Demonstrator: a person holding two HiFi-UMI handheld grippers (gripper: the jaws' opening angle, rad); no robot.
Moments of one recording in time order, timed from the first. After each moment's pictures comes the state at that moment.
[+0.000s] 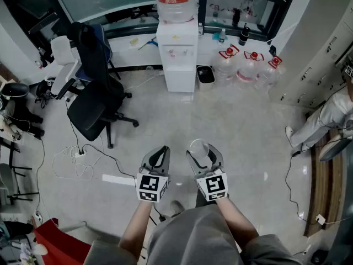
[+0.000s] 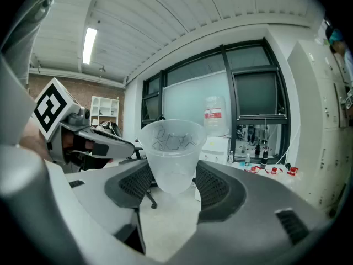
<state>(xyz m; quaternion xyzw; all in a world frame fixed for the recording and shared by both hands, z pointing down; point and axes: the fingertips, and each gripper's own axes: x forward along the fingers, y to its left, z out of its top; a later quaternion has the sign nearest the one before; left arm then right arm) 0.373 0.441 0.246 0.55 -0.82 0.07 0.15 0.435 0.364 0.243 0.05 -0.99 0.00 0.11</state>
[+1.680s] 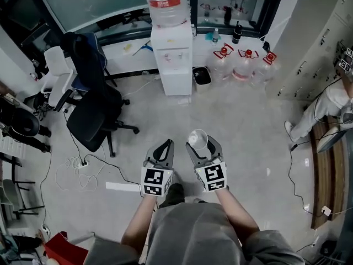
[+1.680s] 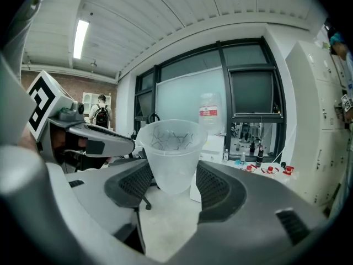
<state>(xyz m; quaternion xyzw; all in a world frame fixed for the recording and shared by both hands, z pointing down) 0.330 0.413 0.228 0.57 -0.81 0.07 0.12 0.380 0.348 0.241 0.07 -0.99 0.00 0.15</state>
